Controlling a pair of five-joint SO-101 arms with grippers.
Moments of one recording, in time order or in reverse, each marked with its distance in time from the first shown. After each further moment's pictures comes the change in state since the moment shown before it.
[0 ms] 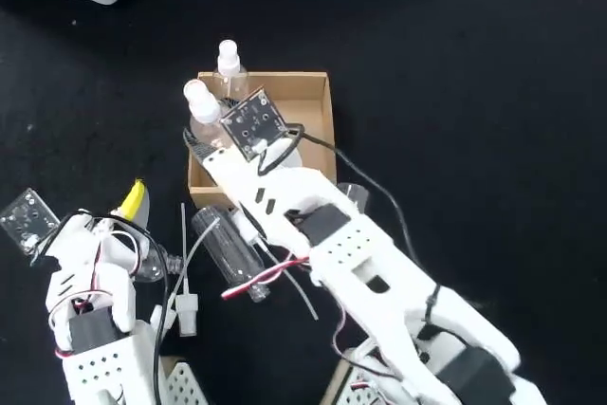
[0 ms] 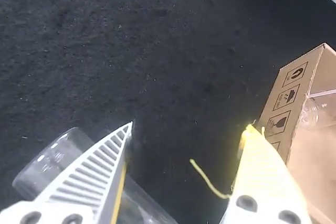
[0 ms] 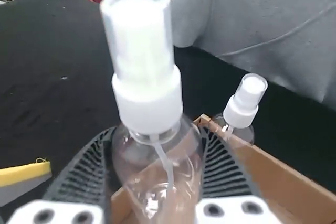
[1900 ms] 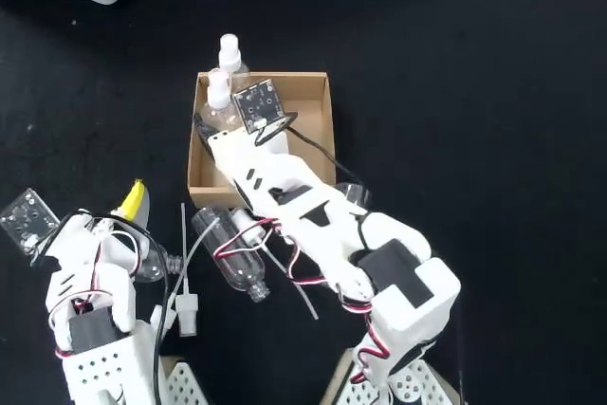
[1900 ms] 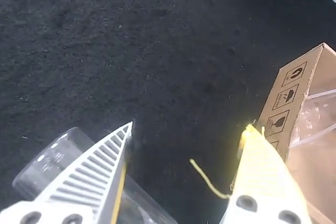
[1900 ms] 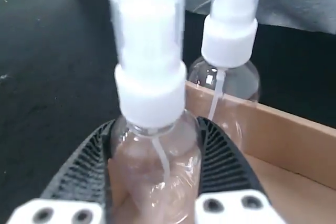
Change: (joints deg) left arm 0.0 0.0 0.0 0.0 0.0; right arm 4.8 38.9 -10.3 -28.5 -6.9
